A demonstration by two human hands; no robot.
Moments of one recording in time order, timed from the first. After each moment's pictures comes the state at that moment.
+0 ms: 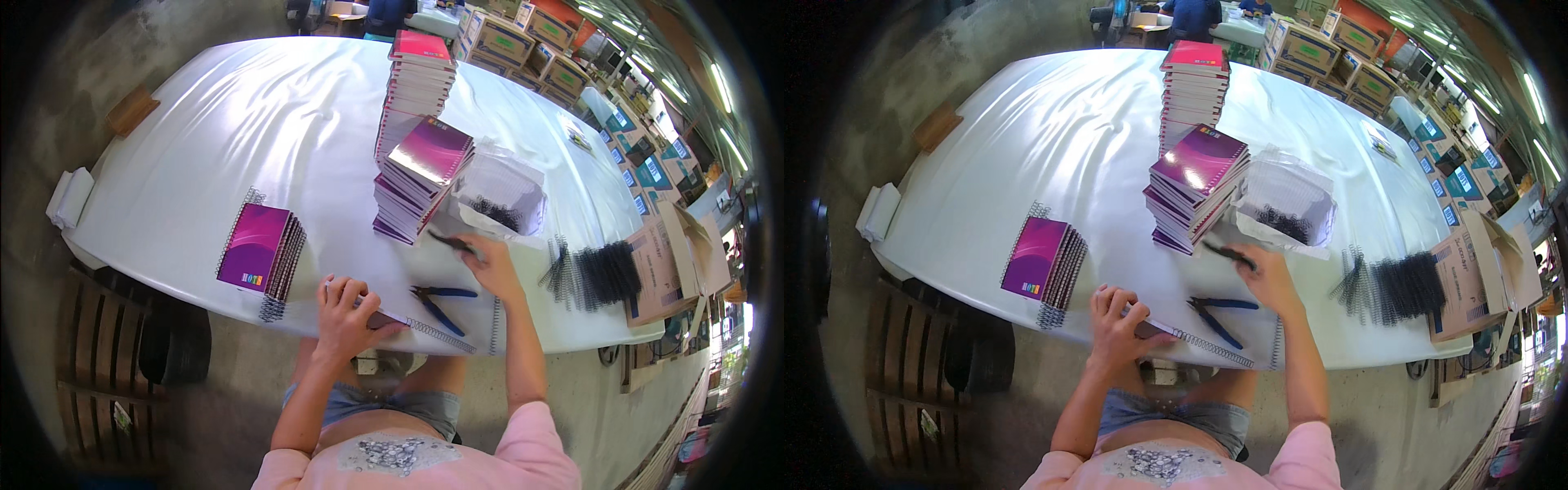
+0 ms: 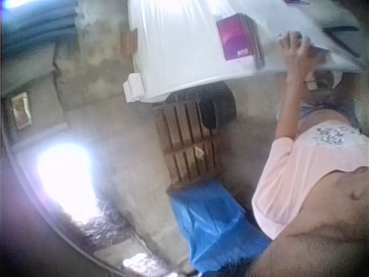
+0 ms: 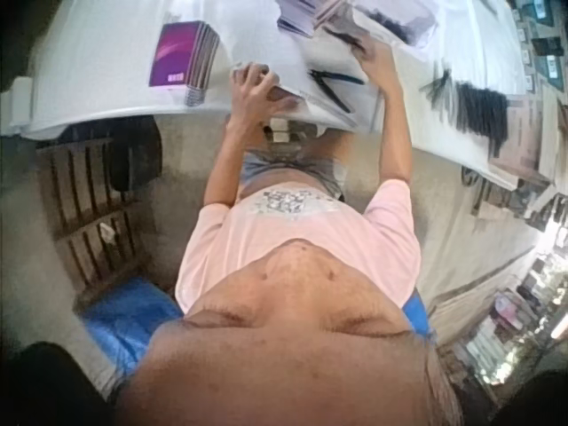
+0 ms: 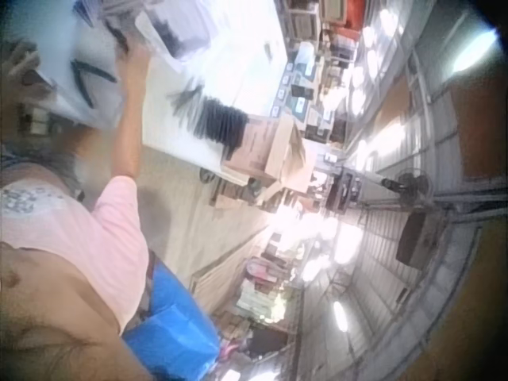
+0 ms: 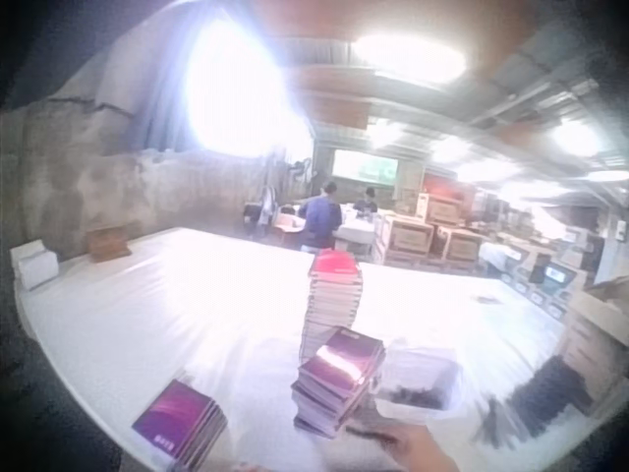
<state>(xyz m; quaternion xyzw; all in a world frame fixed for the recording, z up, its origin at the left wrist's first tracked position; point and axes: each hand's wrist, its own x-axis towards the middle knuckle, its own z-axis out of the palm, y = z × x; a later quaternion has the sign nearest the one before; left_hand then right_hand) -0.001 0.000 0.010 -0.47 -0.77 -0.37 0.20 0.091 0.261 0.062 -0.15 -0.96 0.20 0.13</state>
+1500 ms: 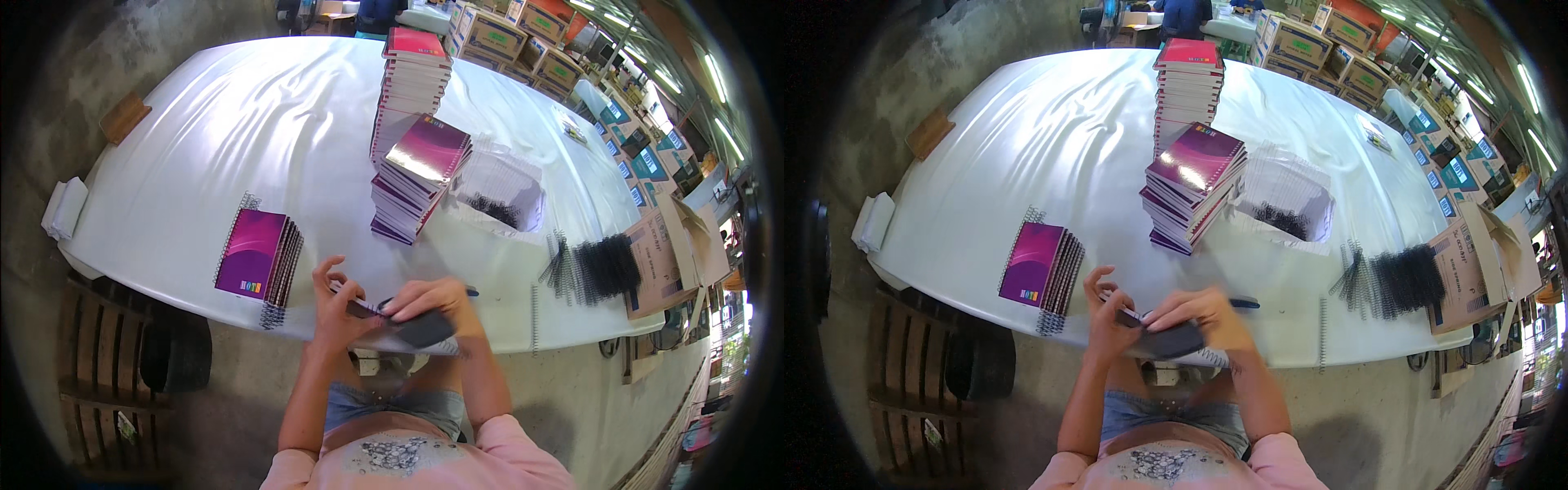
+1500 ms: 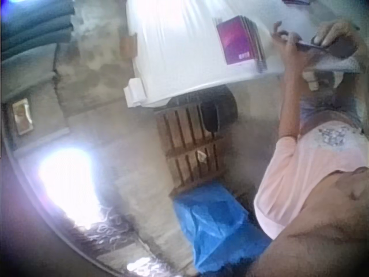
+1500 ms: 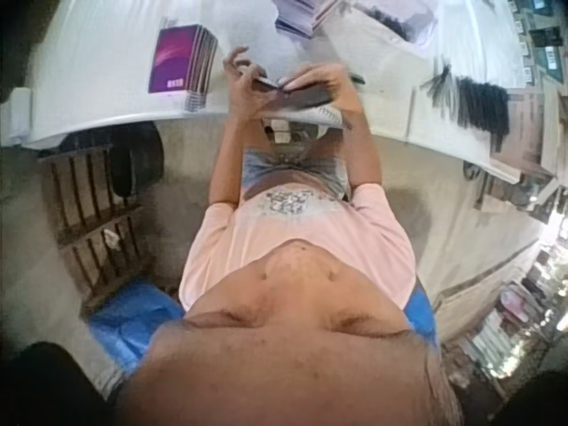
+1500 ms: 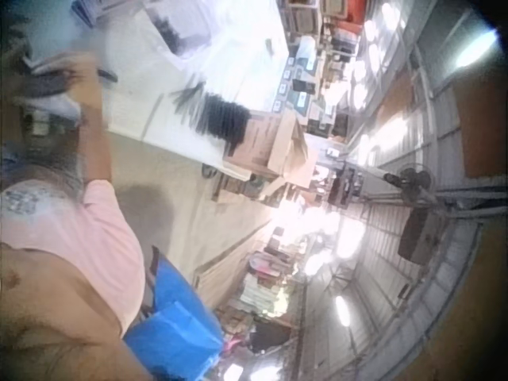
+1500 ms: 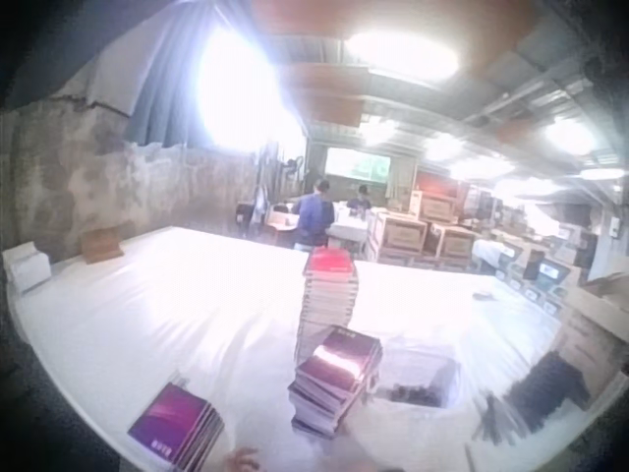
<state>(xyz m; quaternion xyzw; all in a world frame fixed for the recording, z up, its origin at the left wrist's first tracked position) -0.025 -0.004 -0.003 -0.41 -0.73 -0.53 0.12 0.076 0.174 0.064 0.21 -0.70 0.68 0.11</state>
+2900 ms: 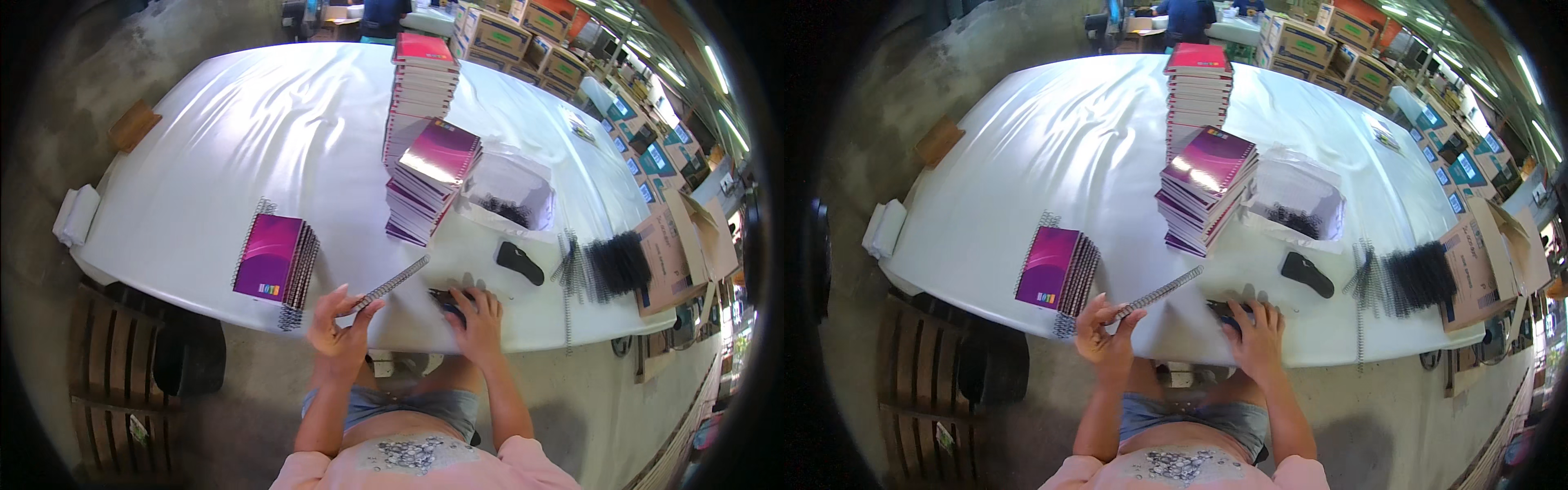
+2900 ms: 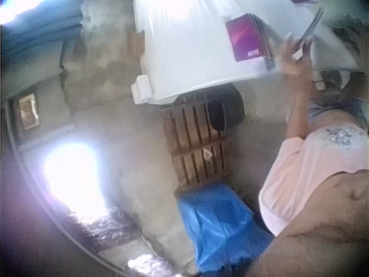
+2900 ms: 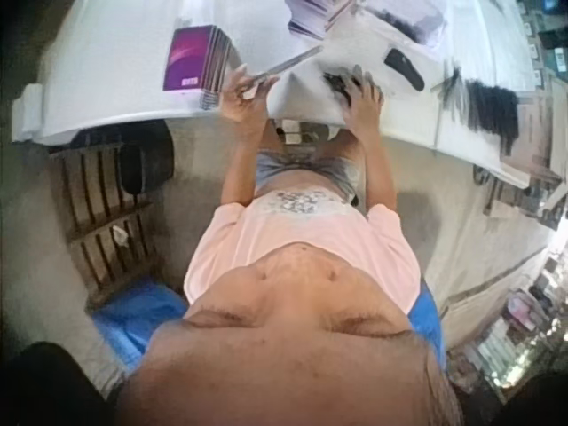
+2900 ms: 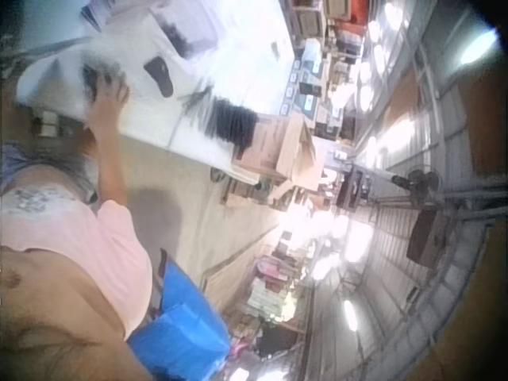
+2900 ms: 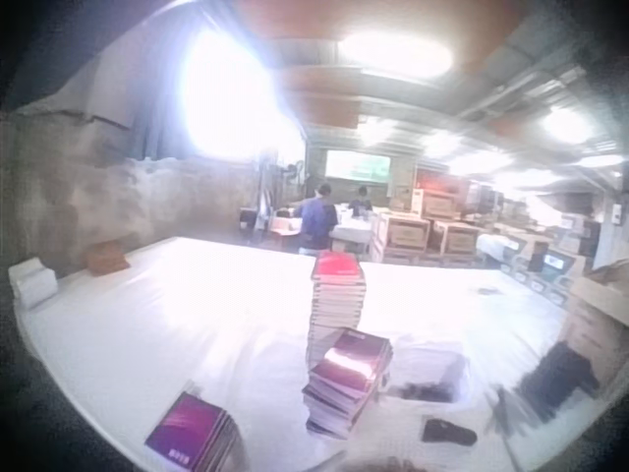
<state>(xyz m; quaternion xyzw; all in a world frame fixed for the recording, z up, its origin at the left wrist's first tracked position) 0.007 -0.010 0.009 -0.25 -0.64 -0.70 0.19 0.149 0.166 0.000 -0.21 -0.95 0.10 0.20</state>
